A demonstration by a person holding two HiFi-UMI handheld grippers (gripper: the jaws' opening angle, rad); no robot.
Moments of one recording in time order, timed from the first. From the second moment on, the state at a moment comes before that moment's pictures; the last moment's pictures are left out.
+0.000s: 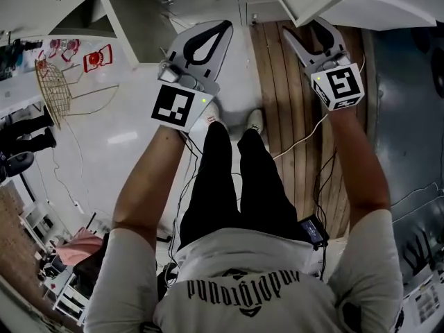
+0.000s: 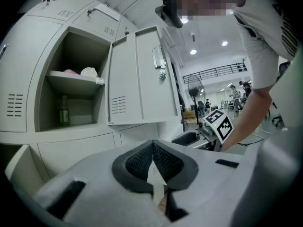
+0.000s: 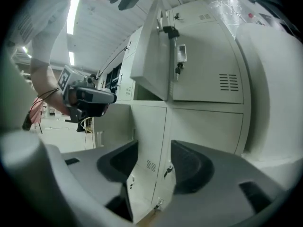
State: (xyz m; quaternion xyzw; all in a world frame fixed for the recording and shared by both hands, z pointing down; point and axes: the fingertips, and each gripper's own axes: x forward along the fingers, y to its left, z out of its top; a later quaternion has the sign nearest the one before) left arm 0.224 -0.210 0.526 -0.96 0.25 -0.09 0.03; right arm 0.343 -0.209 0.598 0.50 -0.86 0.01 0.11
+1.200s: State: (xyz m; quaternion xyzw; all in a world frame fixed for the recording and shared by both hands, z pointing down) left arm 0.228 -0.298 0.689 -0.96 0.27 -0.07 0.05; right arm 0.313 -0.356 0.737 0.52 -0.85 -0.01 0.10
